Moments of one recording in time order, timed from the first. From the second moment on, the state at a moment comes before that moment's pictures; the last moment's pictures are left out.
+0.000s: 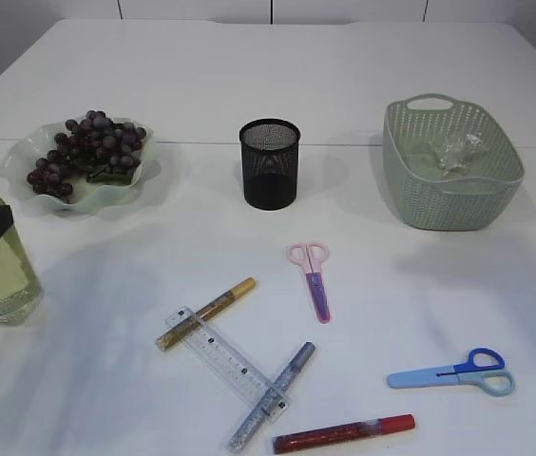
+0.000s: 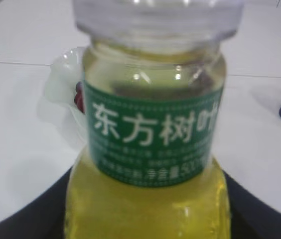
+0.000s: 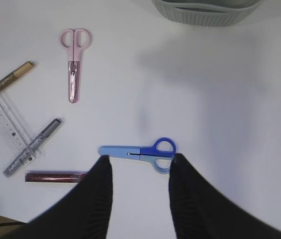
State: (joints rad) left arm 0.10 1.74 -0.36 0.27 -1.06 -0.23; right arm 0.05 1.33 -1.35 0.19 1.25 -0.09
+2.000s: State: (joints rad) left arm 0.06 1.99 -0.62 0.35 -1.12 -0.22; right arm 0.05 1.33 -1.35 0.18 1.25 -0.10
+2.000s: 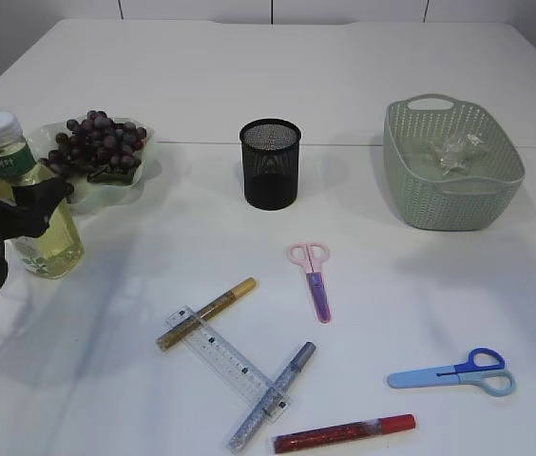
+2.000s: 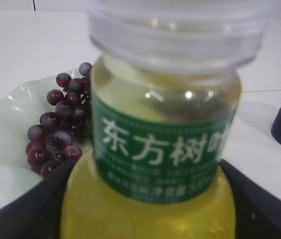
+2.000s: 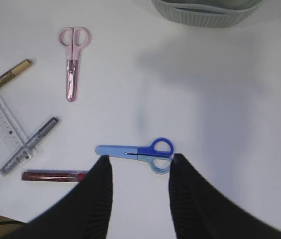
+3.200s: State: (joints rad) left arm 0.06 1.65 -0.62 0.37 -0.89 -0.22; right arm 0.05 1.33 -1.35 0.18 1.25 -0.10
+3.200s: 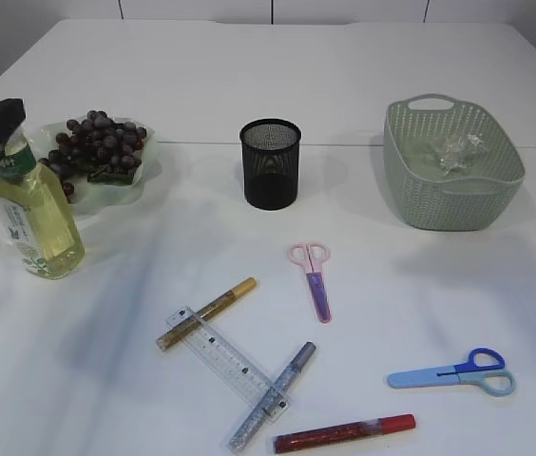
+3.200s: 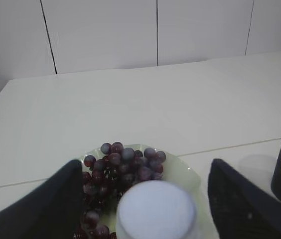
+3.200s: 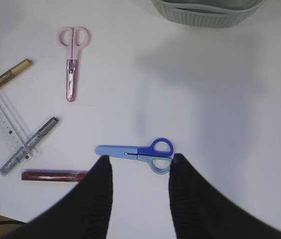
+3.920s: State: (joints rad) left arm 0.06 1.20 -0.62 0.86 -0.29 -0.91; right arm 0.05 1.33 -1.35 0.18 1.25 -0.10
